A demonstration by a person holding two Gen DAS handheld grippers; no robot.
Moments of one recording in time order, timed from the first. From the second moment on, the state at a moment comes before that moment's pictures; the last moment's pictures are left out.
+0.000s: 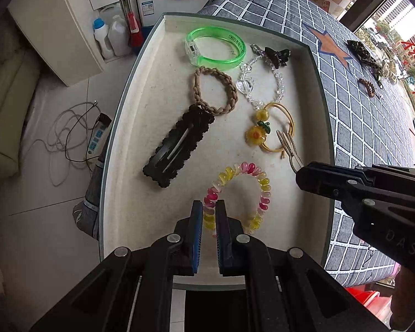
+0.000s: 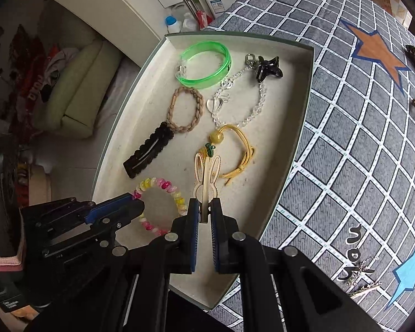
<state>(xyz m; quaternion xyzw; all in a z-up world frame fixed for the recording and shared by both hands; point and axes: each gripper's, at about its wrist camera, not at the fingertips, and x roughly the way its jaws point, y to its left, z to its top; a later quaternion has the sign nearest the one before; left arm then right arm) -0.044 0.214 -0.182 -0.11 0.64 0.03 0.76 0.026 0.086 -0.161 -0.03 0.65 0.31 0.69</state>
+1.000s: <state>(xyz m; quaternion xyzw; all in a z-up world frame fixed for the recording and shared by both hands) -0.022 0.228 -0.198 -0.08 0.64 0.08 0.76 0.046 0.101 -0.195 -0.03 0.67 0.26 0.69</state>
